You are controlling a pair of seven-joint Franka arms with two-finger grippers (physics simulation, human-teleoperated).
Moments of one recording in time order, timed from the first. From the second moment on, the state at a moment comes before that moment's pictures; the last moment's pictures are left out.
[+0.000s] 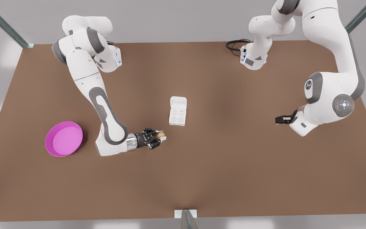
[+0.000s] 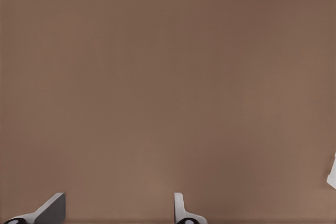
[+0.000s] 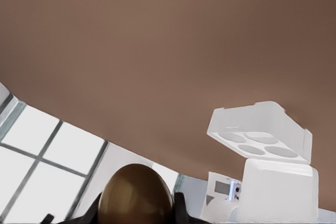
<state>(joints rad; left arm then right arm) -0.02 0.26 -0.04 -1.57 -0.03 1.64 -0.07 0.21 0.80 0.15 -1.53 1.20 1.87 0.50</state>
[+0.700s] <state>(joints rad) -0.02 0.28 -0.04 -1.57 -0.03 1.64 -0.07 0.26 0.89 0.23 -1.64 1.23 1.77 0.51</state>
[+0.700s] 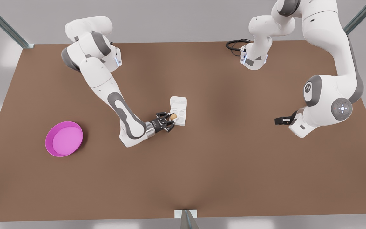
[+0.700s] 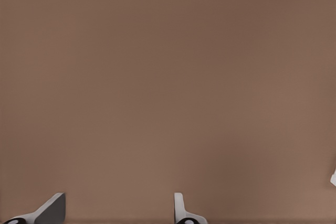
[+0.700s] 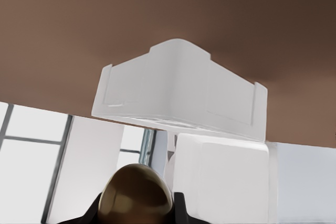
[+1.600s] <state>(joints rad) -0.27 0.35 -0.34 -1.58 0.01 1.55 -0.16 0.02 0.83 0.21 -1.48 1.07 1.70 0.53</state>
